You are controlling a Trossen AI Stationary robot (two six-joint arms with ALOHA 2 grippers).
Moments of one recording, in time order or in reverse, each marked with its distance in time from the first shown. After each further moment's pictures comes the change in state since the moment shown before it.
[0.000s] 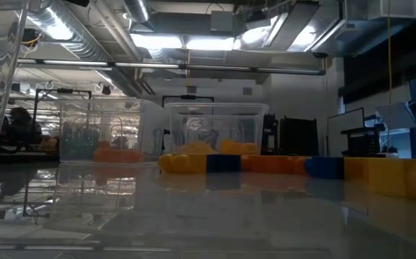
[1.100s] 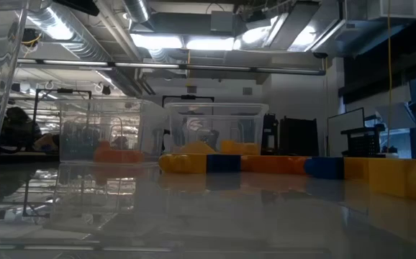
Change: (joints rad) left arm 0.086 0.000 0.000 -0.001 -0.002 -0.002; right arm 0.454 -0.242 -0.045 -1.277 -0.158 1.456
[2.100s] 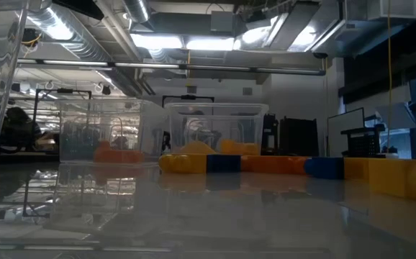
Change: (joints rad) left arm 0.034 0.000 0.000 0.000 0.001 0.043; right arm 0.214 -0.218 -0.493 0.479 0.060 0.883
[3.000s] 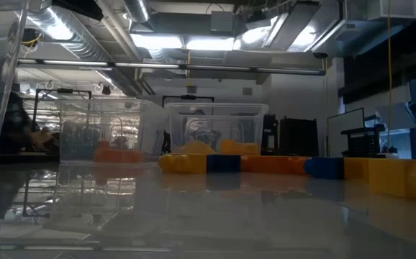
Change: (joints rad) left arm 0.000 0.000 0.000 0.007 0.008 -0.085; right arm 0.257 0.001 -0.225 0.193 0.177 0.091
